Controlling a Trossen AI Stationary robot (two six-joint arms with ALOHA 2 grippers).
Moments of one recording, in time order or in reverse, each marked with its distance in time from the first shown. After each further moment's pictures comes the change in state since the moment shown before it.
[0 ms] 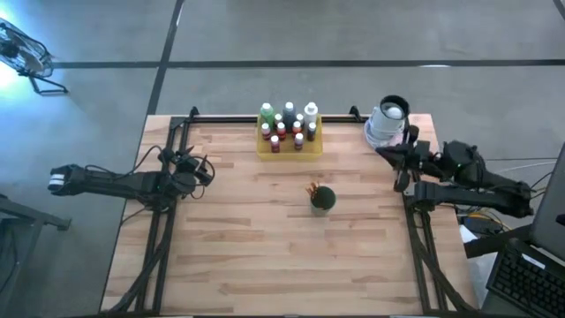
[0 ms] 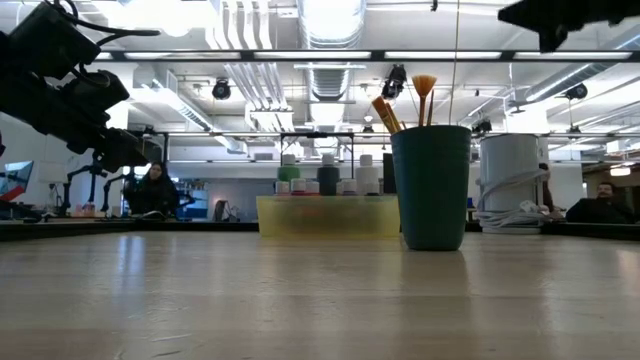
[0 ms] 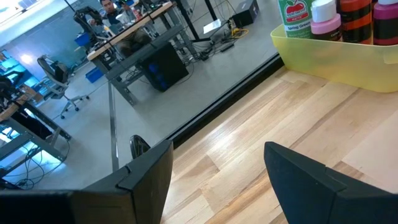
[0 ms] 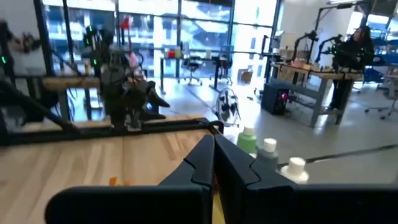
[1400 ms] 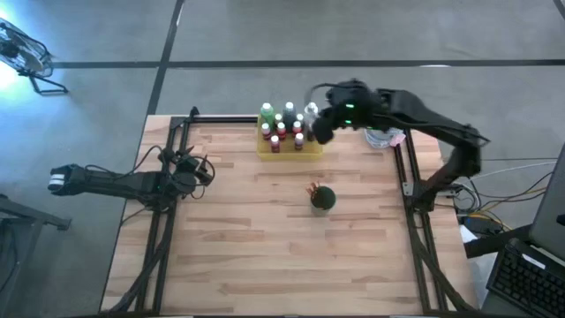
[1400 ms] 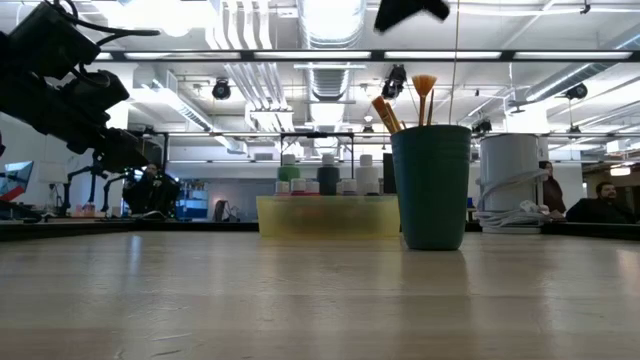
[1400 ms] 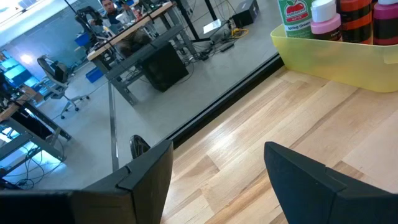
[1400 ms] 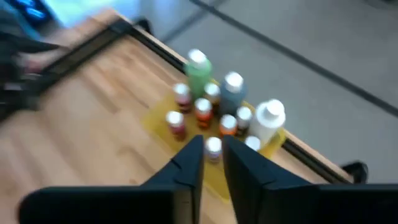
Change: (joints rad) left arm 0.000 0.000 0.000 0.000 0.000 0.000; right arm -0.063 1.319 1.366 -0.839 0.259 0.490
